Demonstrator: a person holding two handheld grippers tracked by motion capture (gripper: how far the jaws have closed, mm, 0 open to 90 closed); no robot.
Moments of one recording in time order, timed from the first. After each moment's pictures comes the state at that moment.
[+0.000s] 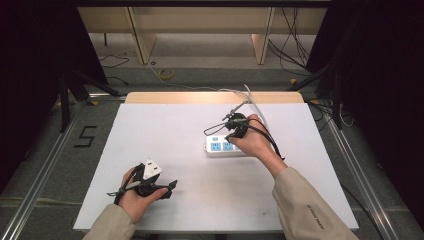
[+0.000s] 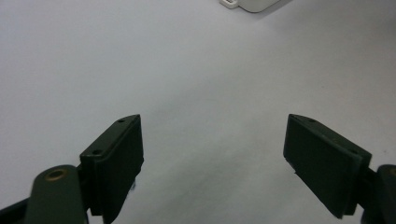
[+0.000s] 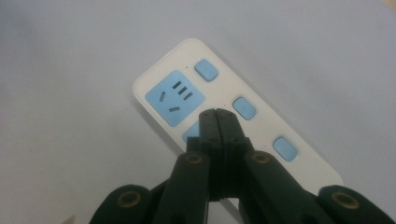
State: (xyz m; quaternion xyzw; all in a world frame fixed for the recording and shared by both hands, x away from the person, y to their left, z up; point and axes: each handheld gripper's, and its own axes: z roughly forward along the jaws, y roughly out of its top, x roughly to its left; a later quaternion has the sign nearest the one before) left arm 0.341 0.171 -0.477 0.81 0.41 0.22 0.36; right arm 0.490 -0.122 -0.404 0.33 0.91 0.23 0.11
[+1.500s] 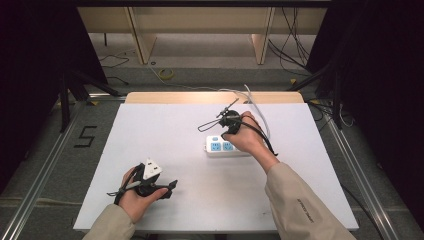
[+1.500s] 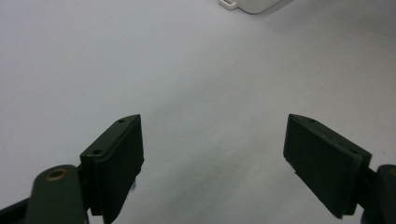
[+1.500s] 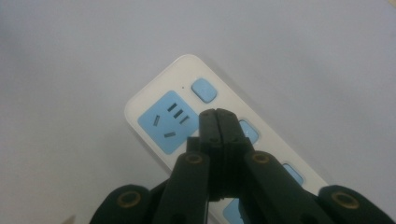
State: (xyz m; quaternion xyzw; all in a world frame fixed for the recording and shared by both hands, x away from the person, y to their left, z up) left arm 0.341 0.170 -0.477 0.81 0.41 0.22 0.36; right arm 0.507 -0.106 -0.411 0.34 0.91 0.22 0.11
